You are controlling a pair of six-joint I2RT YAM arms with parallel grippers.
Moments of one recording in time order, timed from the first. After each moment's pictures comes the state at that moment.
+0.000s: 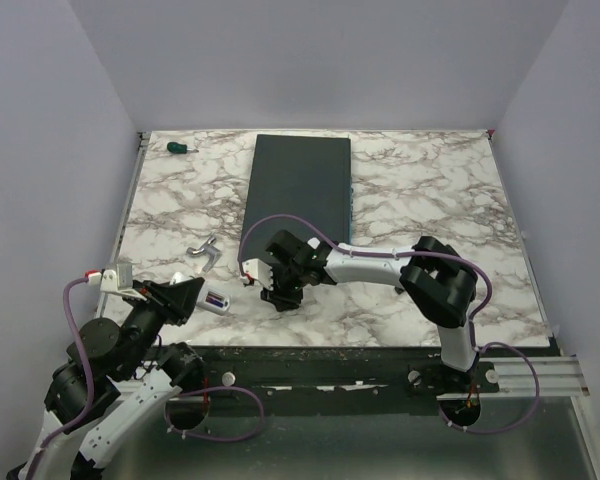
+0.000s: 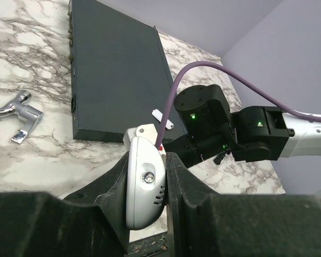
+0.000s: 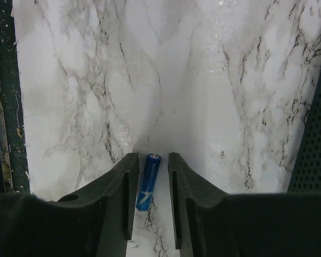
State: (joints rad) left arm -0.74 0.01 0.76 -0.80 -0.35 -0.64; right arm 1.04 1.98 1.30 -0.35 -0.40 -0.48
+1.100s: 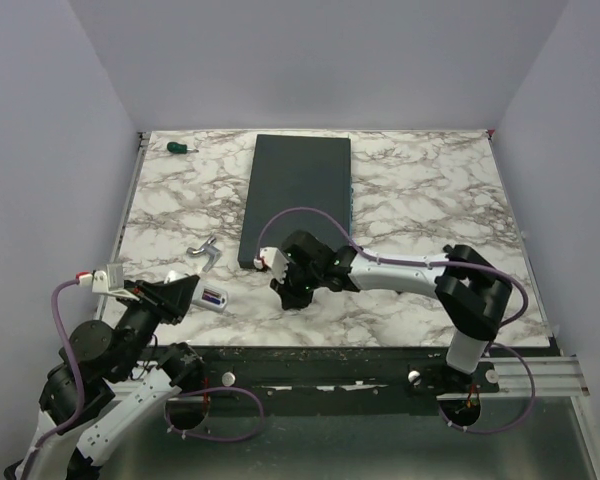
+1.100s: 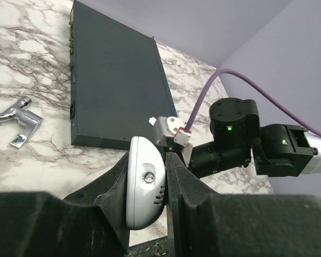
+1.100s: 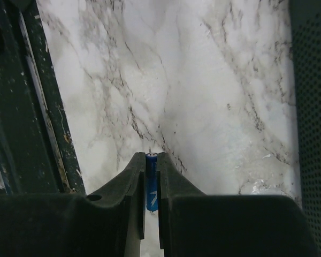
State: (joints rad) left arm -0.77 0.01 0.78 -0.80 -0.40 -0.66; right arm 1.04 1.81 1.14 -0.28 -0.35 -0.19
